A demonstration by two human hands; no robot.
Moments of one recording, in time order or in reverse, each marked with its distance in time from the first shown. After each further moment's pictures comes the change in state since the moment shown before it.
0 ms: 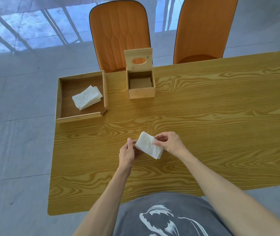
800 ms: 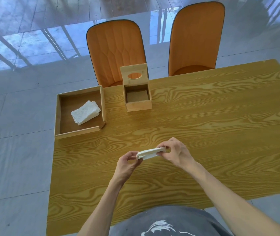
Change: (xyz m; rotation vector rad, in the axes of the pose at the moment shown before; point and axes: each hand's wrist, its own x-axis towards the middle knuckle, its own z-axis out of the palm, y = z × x) left_hand 0.002 0.015 -0.023 0.287 -0.265 0.269; right_hand -0.016 -0.008 -0.025 -0.438 0.128 -0.349
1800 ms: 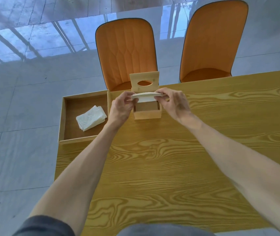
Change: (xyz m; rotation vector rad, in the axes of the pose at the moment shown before) left_hand 0.137 0.187 -0.062 0.312 0.252 0.421; right_hand 0.183 -0.063 -0.090 -0.026 0.382 -0.250
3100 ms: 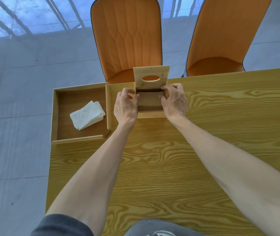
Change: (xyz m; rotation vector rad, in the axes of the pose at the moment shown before) left_hand 0.036 -0.025 0.041 0.287 0.271 -0.254; right_hand 0.031 0.002 0.060 -0.163 0.027 0.464
